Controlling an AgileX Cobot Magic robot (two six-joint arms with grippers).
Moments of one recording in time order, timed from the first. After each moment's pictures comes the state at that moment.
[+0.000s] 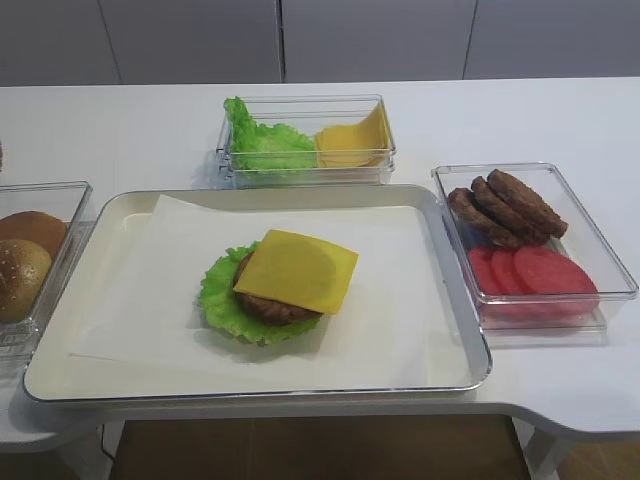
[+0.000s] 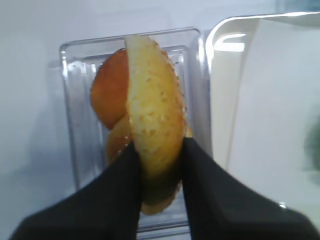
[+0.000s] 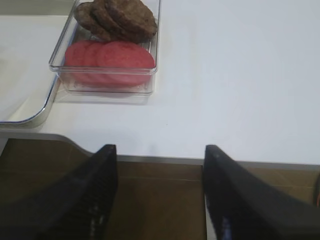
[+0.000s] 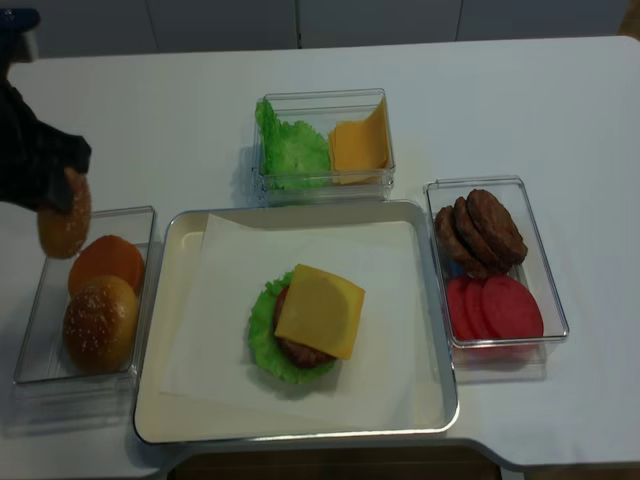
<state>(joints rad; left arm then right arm) 0.03 1.46 -1.39 -0.02 1.24 -0.01 0.05 -0.02 -0.47 0.05 1.15 -0.02</state>
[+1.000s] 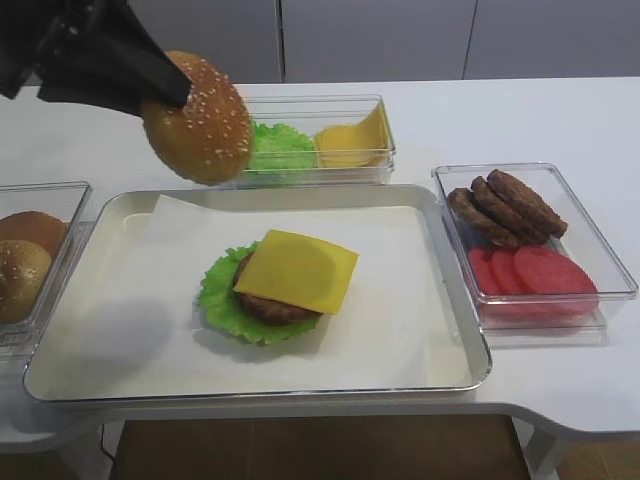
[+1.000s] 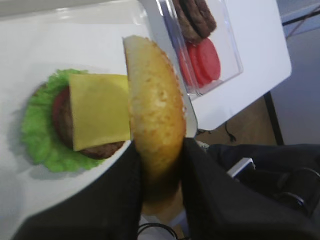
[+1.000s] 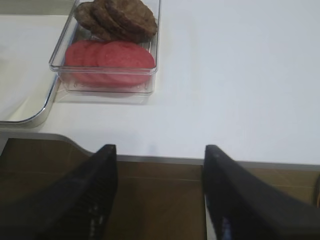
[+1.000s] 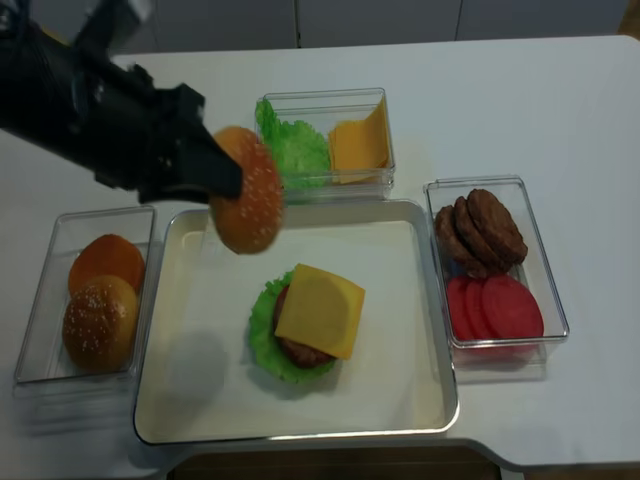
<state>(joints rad) -0.14 1.41 -1.32 -0.76 1.24 0.19 0.05 -0.02 -0.47 0.05 1.15 -0.02</state>
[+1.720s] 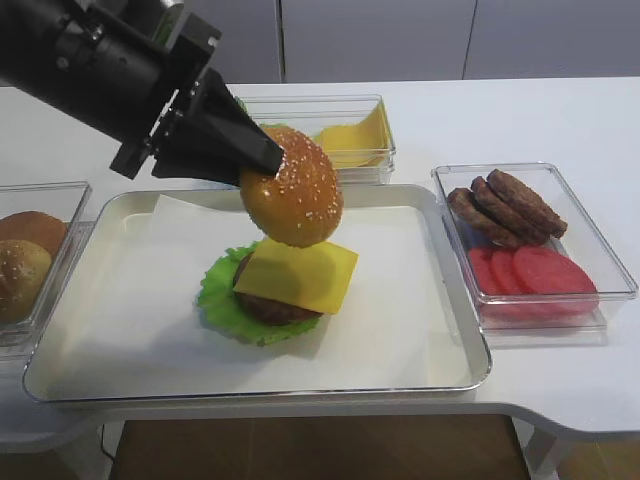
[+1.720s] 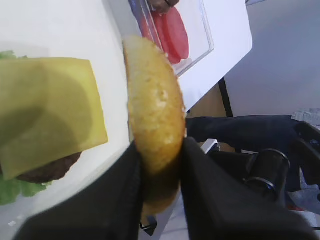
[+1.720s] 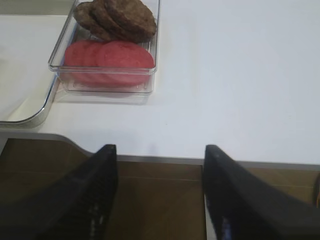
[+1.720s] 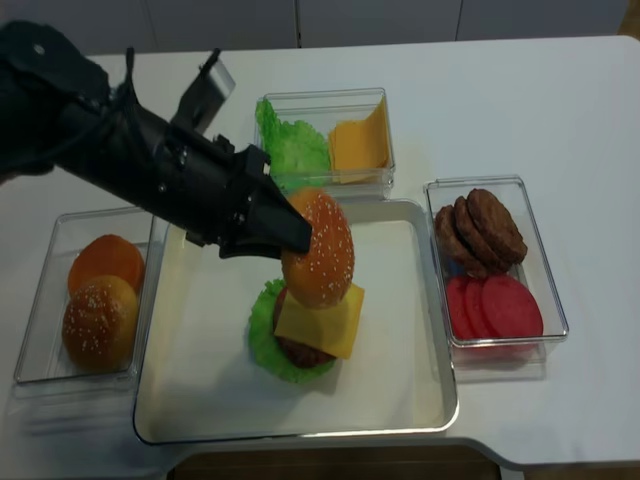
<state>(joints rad) -0.23 1.57 -1.21 -1.01 1.21 0.39 0.05 -0.02 -0.47 0.05 1.15 -0.02</state>
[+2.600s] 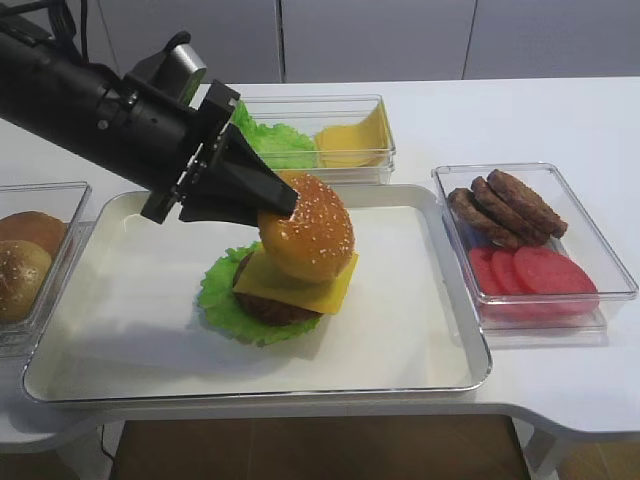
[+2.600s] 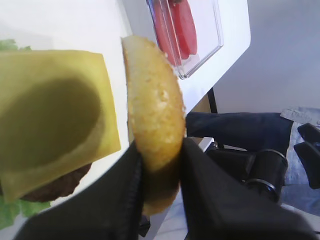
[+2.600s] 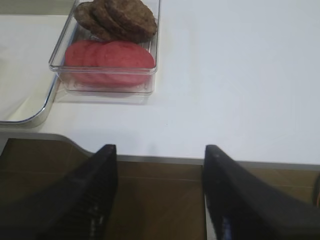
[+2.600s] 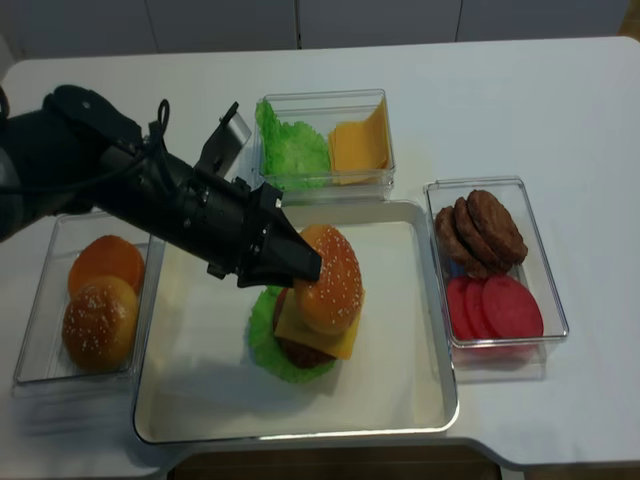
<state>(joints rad) -0.23 1.67 -1.15 -1.12 1.19 0.52 0.05 -0.02 -0.47 0.05 1.15 -0.02</state>
